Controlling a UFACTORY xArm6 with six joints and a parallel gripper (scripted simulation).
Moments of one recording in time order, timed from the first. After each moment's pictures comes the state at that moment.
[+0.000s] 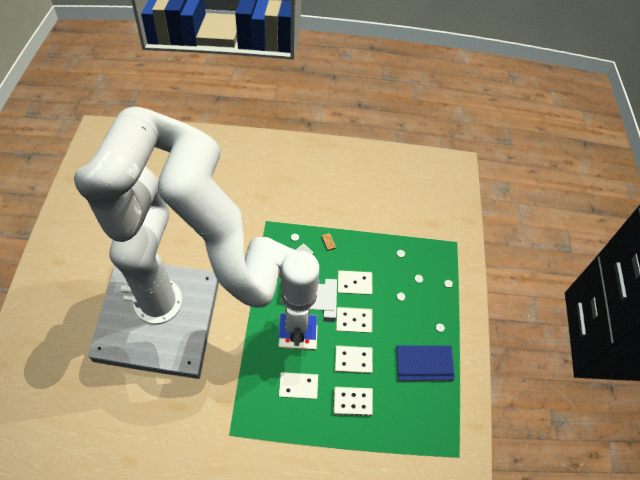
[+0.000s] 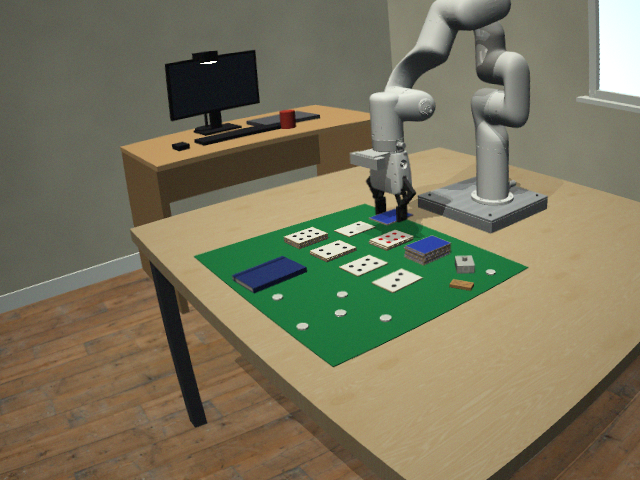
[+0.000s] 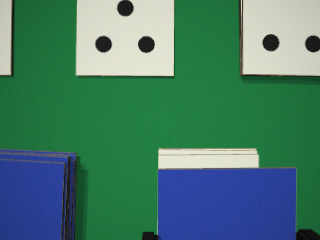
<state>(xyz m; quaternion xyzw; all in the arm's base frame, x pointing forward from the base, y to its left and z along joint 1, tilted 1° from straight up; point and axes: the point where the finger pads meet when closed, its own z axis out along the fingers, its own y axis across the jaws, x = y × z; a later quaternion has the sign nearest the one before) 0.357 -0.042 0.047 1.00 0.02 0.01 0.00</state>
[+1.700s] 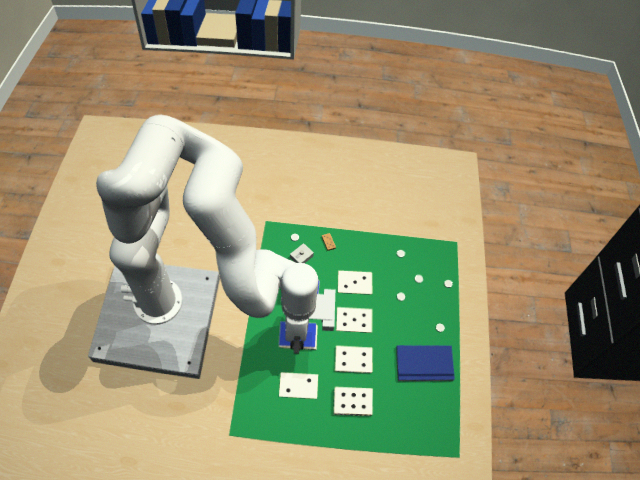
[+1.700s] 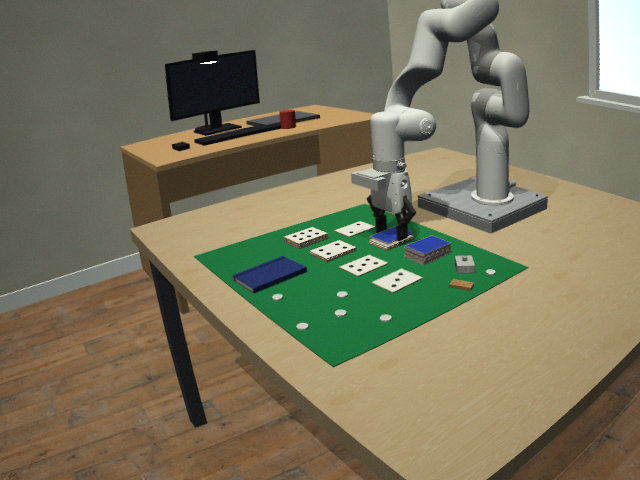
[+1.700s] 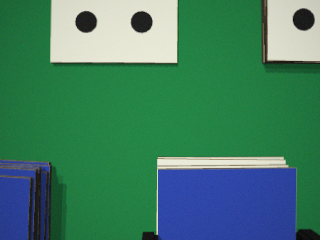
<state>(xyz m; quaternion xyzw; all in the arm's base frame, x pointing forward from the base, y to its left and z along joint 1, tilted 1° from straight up) 0.358 -0.043 0.000 1.00 0.02 0.01 0.00</state>
